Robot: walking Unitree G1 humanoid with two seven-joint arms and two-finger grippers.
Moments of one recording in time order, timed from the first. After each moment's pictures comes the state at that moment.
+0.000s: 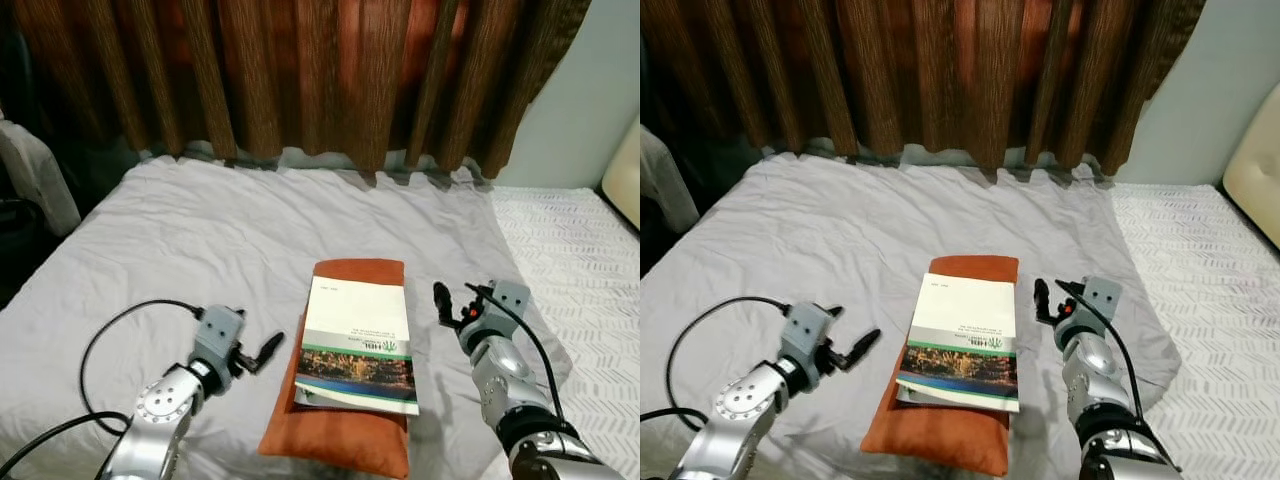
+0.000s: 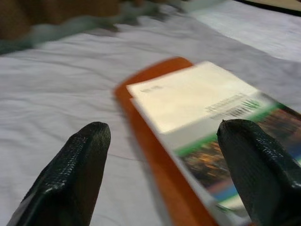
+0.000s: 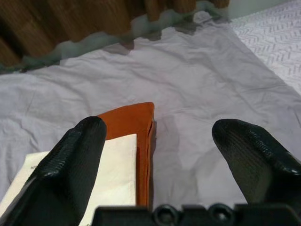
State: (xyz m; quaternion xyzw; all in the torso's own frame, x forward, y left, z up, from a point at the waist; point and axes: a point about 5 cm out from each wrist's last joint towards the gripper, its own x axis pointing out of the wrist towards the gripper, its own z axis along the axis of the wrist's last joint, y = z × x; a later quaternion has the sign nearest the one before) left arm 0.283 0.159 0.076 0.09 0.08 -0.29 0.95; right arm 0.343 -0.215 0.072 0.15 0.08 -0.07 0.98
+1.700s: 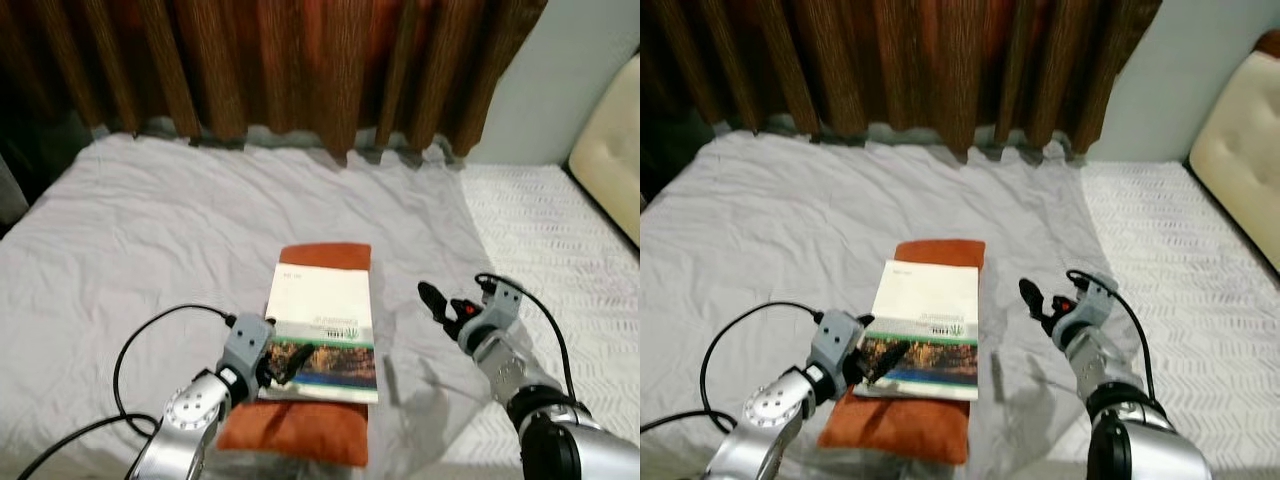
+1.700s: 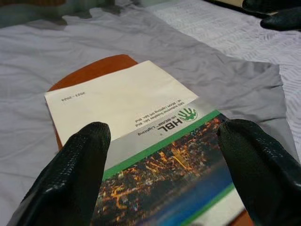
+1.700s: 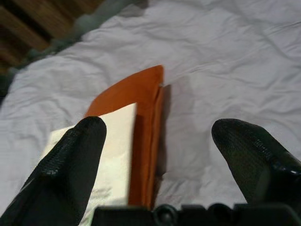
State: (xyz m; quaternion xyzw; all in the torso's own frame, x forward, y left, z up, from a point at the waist) left arm 0.279 0.131 0.071 0.08 0.08 -0.31 0.94; right arm 0.349 -0.212 0.072 0.27 0.14 0.05 0.95
